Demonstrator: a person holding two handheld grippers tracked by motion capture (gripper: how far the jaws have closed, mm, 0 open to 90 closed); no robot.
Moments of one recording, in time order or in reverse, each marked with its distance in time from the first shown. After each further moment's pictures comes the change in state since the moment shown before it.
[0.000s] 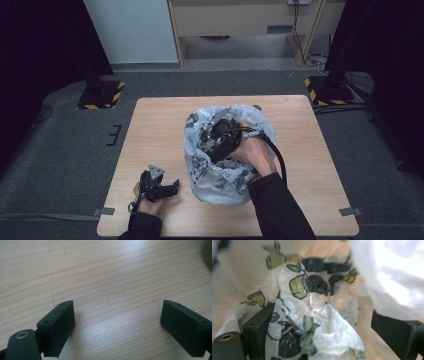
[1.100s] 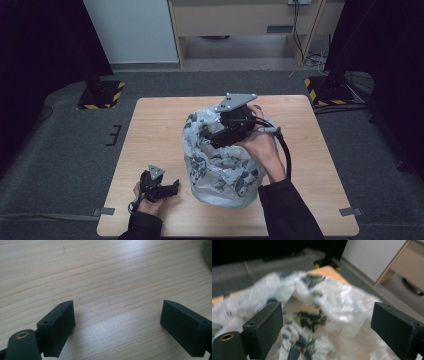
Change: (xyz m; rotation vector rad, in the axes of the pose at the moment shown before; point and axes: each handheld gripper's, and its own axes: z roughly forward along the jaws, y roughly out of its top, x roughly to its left) left arm 0.000 0.000 0.000 0.000 0.000 0.000; right arm 0.002 0.017 -0.069 -0.340 -0.129 0.059
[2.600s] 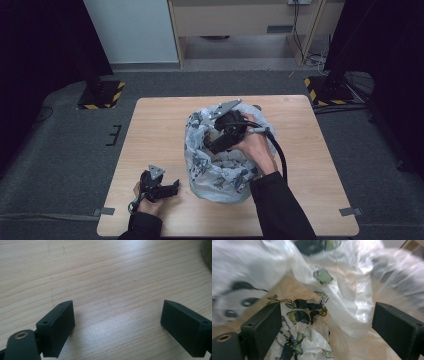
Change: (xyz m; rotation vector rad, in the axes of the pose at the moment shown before) left arm 0.000 0.000 0.000 0.001 -0.002 0.003; right arm -0.007 -0.028 0.045 0.204 0.073 0.005
